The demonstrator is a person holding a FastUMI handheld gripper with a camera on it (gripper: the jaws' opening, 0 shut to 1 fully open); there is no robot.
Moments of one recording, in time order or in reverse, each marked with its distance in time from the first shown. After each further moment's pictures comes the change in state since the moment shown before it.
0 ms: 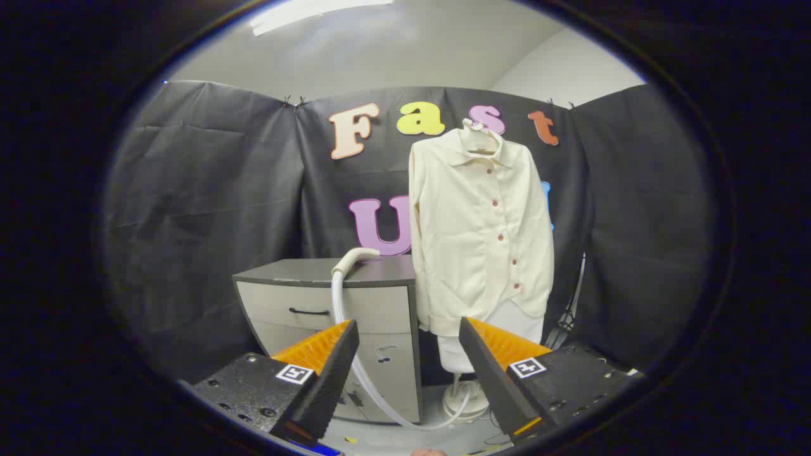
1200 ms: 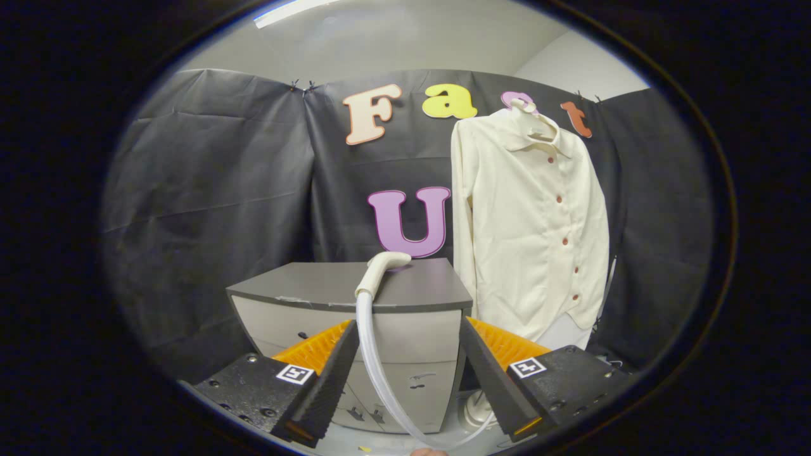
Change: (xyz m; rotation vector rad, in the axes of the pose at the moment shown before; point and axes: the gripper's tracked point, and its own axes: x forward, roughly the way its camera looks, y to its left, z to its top) arm 0.142 0.084 0.007 -0.020 0.027 0.048
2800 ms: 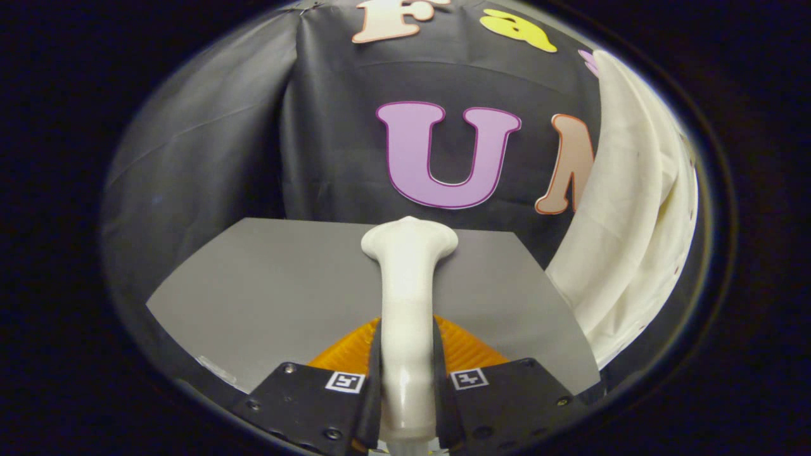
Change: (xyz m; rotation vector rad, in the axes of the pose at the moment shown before) arm 0.261 0.078 -0.037 -0.093 0.396 -0.014
